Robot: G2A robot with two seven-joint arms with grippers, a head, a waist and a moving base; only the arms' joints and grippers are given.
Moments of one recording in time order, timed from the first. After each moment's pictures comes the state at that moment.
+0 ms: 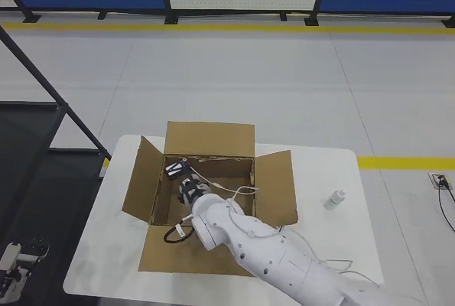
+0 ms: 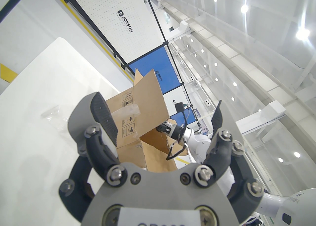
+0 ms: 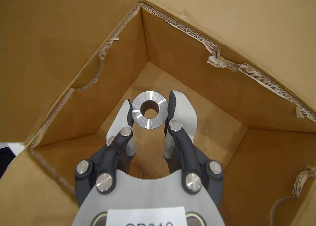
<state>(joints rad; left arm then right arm) 1.81 -1.19 -2.17 -1.72 -0.38 -0.67 -0.52 -0.37 -1.69 0.43 -0.97 -0.87 0.41 0.58</state>
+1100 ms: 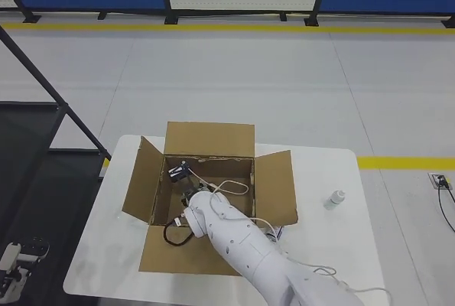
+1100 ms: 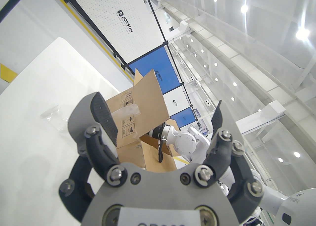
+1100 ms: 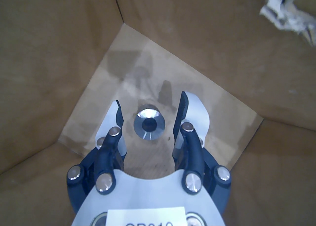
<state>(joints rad) 1.81 -1.19 -2.17 -1.72 -0.38 -0.67 -0.52 -0.23 -2.00 0.41 -0.28 -0.76 0.22 0.44</state>
